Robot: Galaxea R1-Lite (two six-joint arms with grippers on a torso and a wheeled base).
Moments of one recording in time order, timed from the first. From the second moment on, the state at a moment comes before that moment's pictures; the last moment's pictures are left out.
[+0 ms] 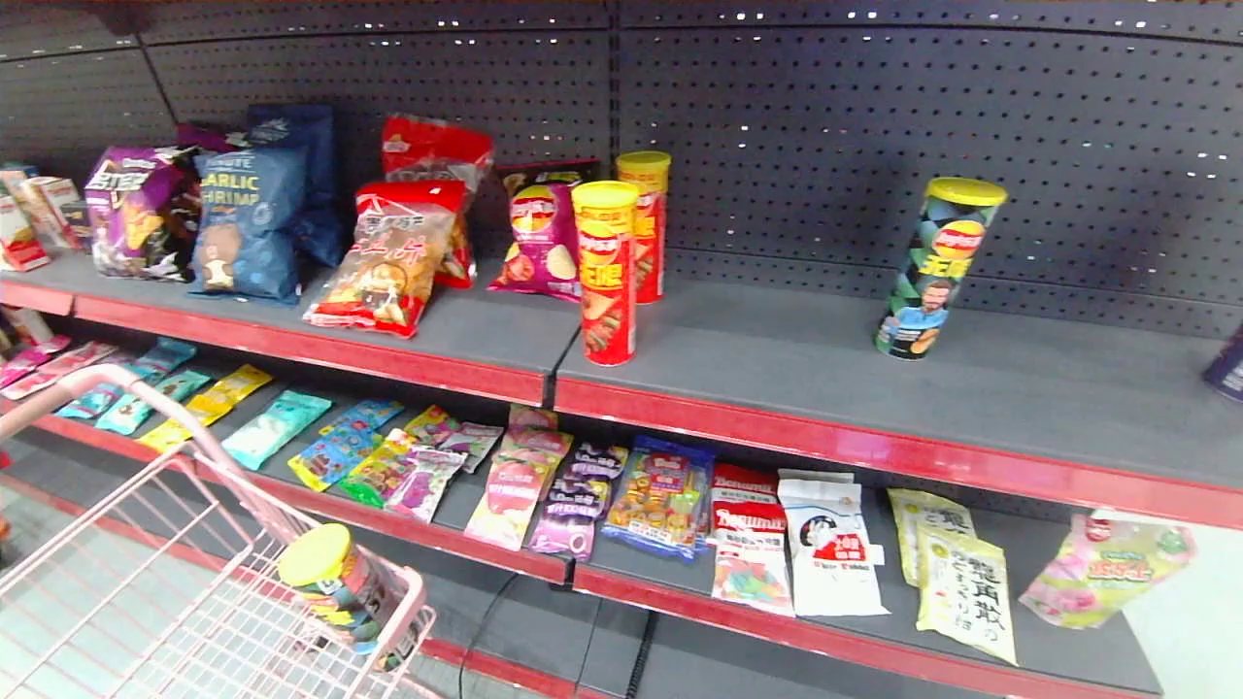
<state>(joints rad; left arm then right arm) 0.00 0.00 0.00 0.01 -0.03 0.02 0.00 0.00 0.00 0.00 -0.01 0.00</state>
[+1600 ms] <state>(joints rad) 0.00 0.00 0.00 0.01 -0.03 0.02 0.00 0.00 0.00 0.00 -0.01 0.00</state>
